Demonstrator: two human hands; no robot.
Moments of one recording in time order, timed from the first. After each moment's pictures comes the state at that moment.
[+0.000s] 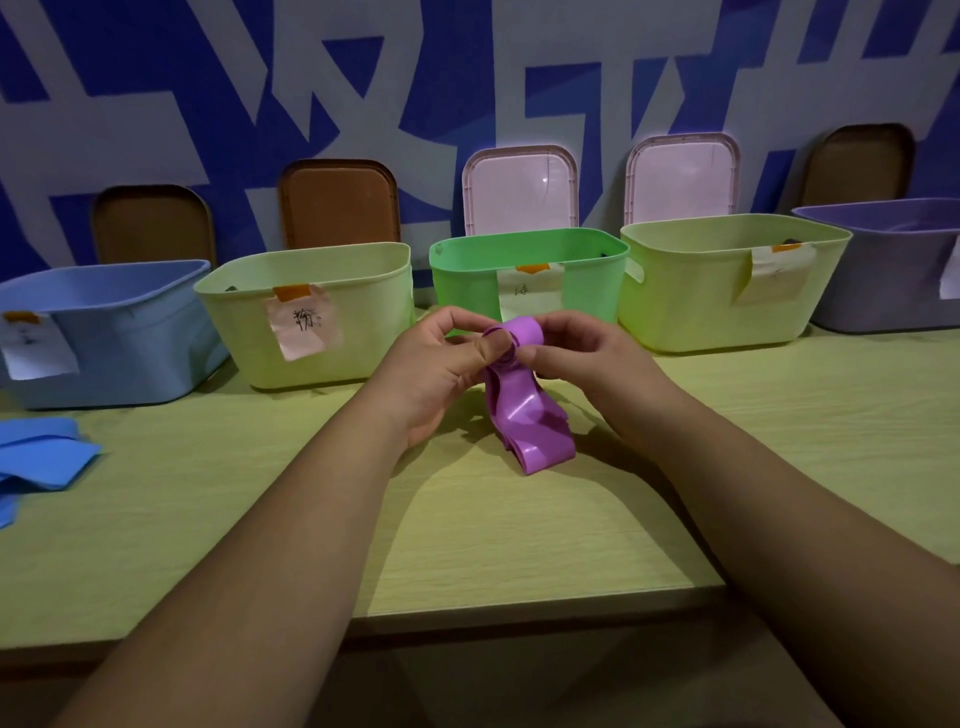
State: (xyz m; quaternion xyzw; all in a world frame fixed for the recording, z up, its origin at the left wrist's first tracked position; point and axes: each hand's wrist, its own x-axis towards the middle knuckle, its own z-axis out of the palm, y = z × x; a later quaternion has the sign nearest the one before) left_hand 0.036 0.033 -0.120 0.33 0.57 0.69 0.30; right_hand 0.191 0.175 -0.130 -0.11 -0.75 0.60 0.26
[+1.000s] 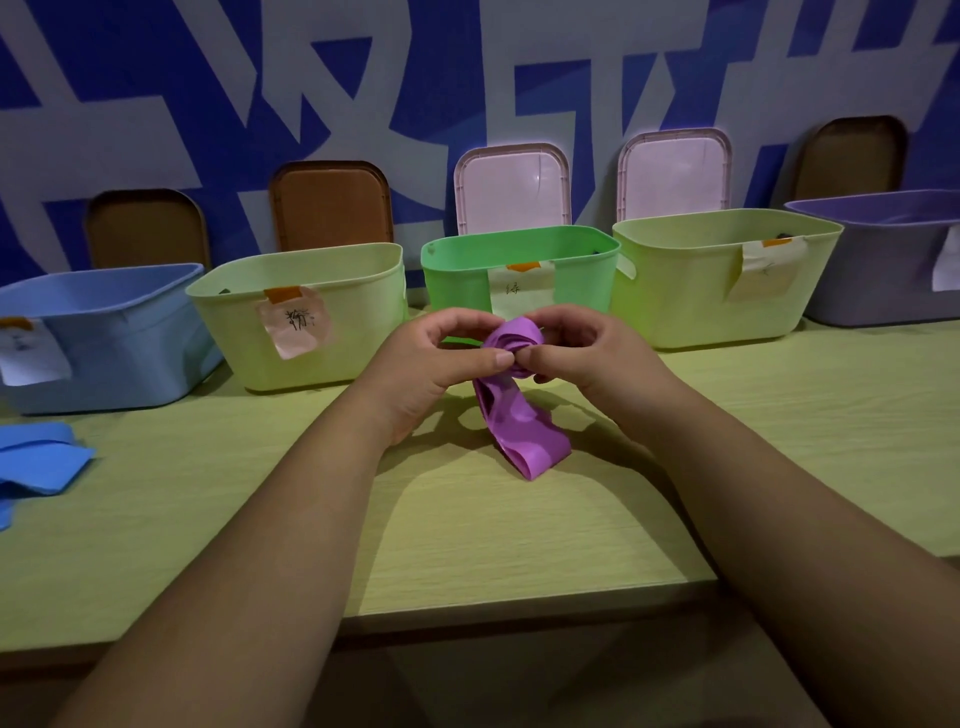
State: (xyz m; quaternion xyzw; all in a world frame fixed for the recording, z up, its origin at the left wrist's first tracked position) left_hand 0.028 0.027 -0.119 0.45 0.65 0.58 0.21; right_hand 0.195 0.182 -0.128 -0.11 -0.76 0.57 0.29
